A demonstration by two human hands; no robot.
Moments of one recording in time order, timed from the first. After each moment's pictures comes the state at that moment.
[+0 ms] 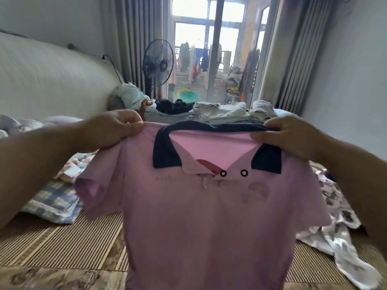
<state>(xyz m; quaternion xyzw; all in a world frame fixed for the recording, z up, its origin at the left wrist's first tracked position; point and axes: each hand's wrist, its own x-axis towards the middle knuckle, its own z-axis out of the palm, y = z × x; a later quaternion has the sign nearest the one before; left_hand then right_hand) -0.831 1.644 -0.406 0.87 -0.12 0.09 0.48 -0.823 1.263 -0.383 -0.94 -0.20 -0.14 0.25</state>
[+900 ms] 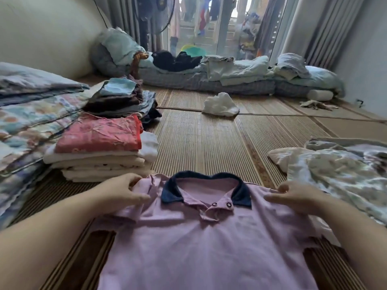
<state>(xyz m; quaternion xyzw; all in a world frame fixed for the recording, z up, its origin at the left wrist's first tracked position) -0.657 1.657 -0.673 0.96 0.00 -0.08 0.25 -0.615 1.226 -0.651 -0.99 0.01 0.10 0.13</state>
